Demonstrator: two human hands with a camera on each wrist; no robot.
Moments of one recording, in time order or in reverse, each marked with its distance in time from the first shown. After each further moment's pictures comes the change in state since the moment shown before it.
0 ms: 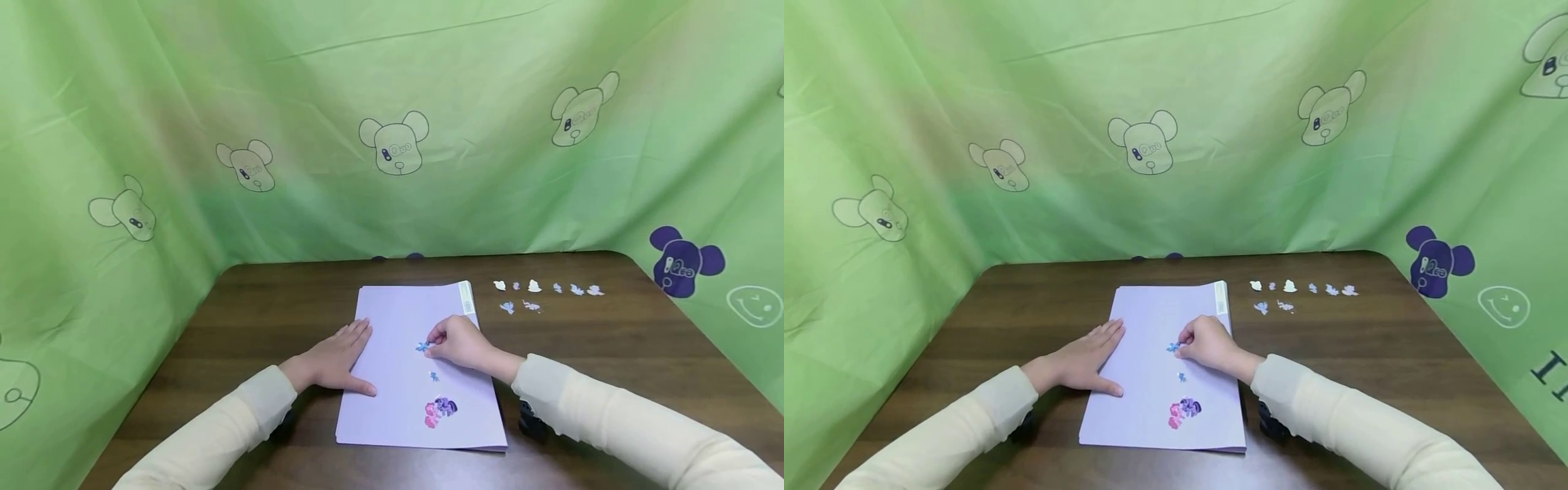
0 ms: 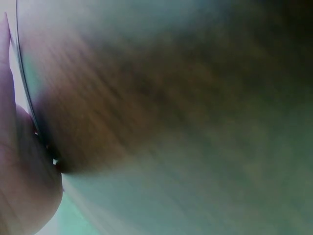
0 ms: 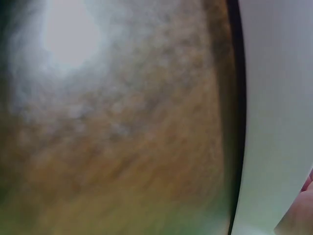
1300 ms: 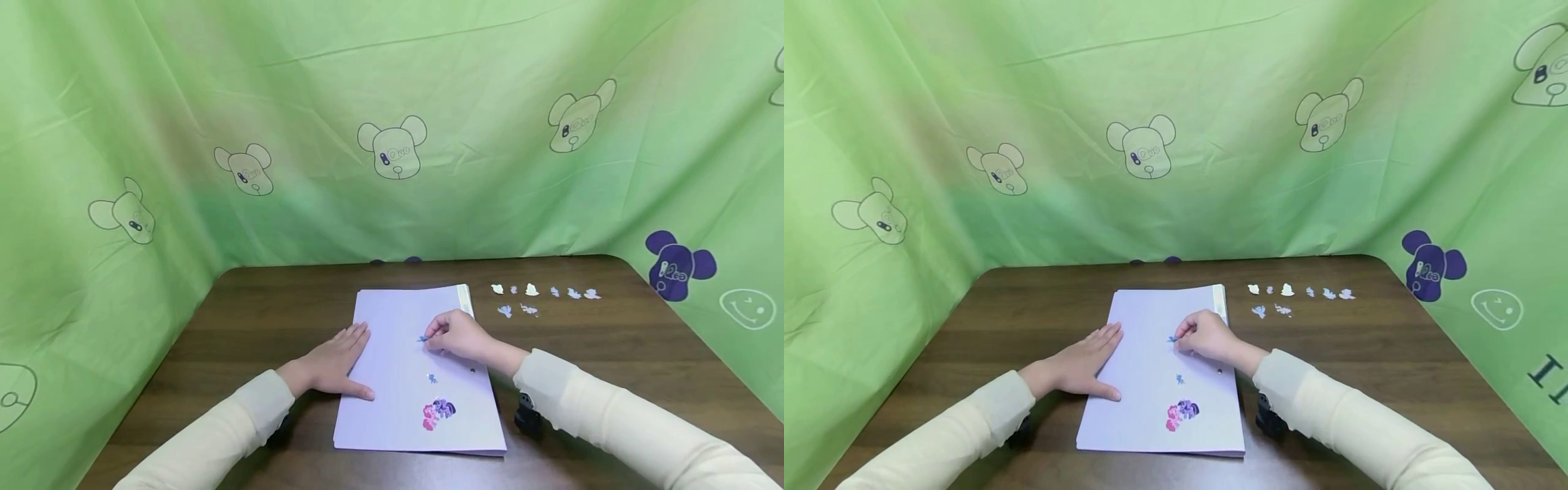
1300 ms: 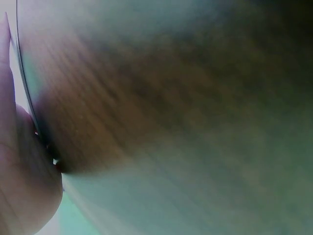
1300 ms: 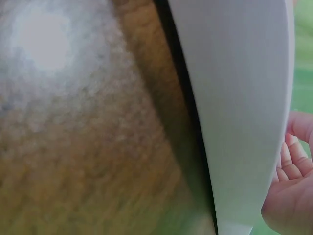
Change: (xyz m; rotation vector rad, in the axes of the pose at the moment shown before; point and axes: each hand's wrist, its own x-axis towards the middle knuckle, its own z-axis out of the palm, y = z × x) left_hand 0.000 -0.001 0.000 -0.009 0.003 0.016; right_hand 0.010 0.002 -0.013 0.303 -0.093 0.159
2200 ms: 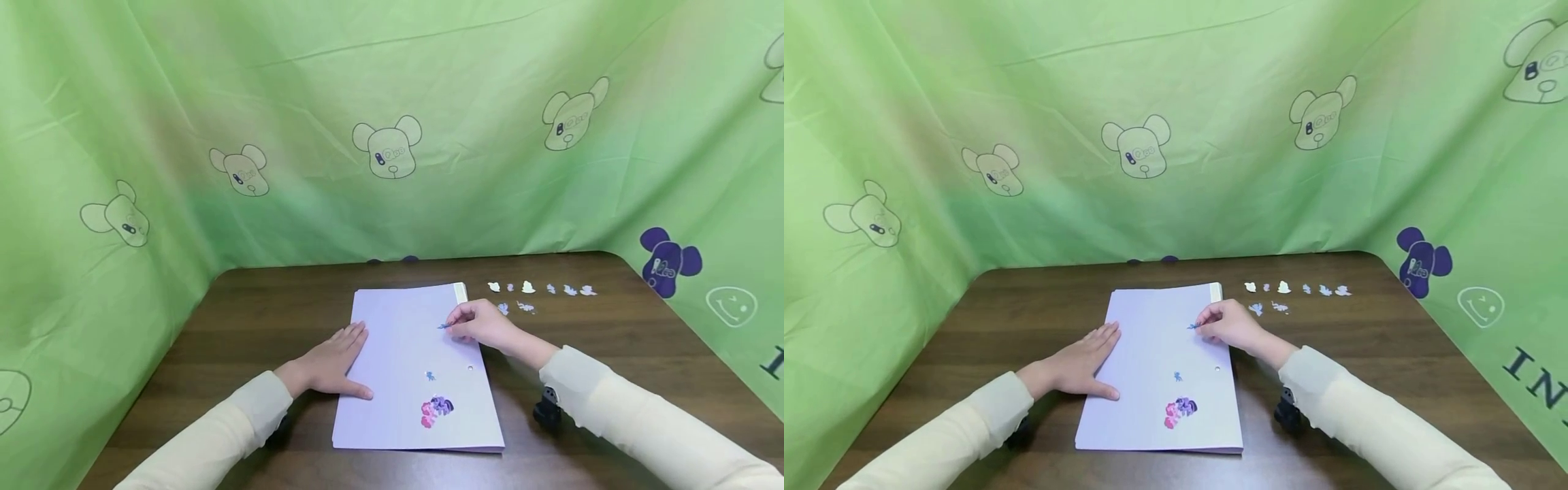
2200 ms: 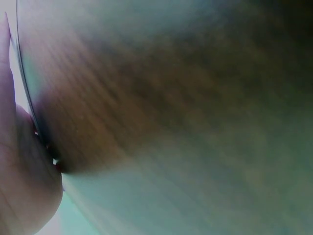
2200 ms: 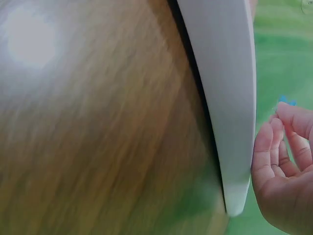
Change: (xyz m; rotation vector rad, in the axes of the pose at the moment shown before) left_hand -0.001 0.003 -0.003 -0.030 -0.008 -0.007; right_hand -0.014 0.009 -0.044 0.114 0.032 0.040
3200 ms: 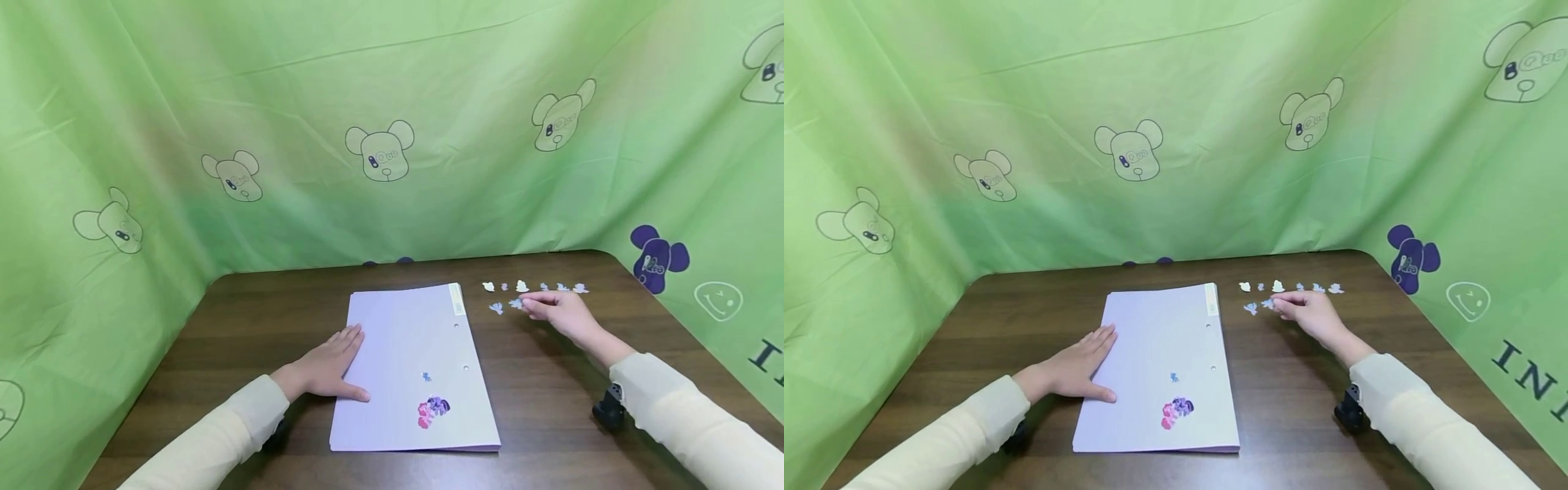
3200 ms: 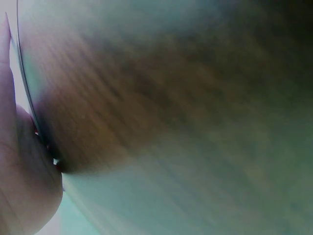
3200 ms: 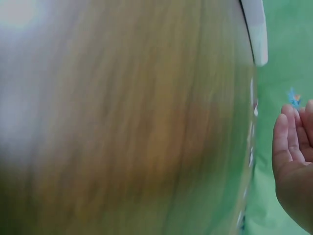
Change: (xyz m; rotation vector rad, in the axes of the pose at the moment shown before) left_hand 0.000 0.000 0.001 0.025 -0.001 0.004; right_hand -0.042 0.067 -0.107 0.052 0.263 -0.033
